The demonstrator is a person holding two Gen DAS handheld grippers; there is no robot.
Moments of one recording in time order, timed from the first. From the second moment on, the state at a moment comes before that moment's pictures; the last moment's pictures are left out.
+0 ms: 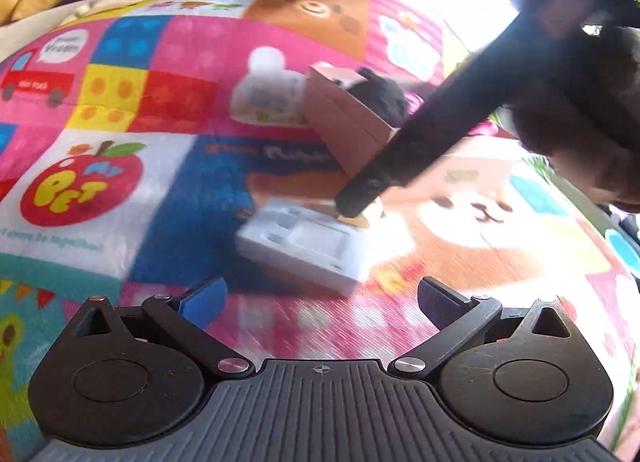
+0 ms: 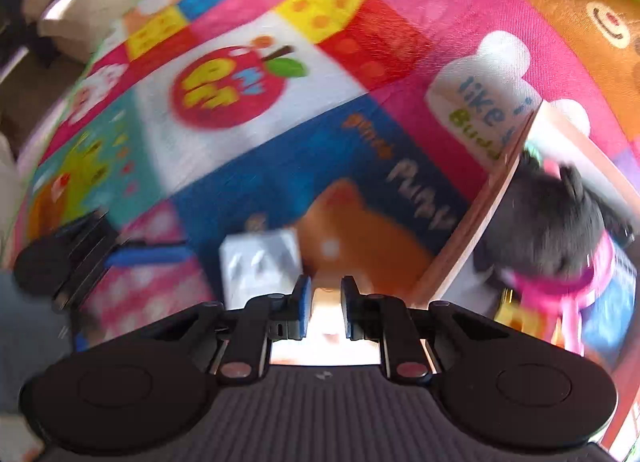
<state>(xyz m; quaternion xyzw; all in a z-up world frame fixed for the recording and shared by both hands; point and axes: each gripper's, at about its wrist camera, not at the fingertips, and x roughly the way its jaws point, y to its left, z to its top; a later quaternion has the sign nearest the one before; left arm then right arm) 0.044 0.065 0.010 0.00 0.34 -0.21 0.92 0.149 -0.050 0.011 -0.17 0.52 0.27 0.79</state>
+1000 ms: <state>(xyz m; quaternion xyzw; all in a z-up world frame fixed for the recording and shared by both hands) 0.087 0.057 0.029 -0.06 0.34 -0.06 0.94 0.088 -0.127 -0.035 0.04 0.40 0.22 0.89</state>
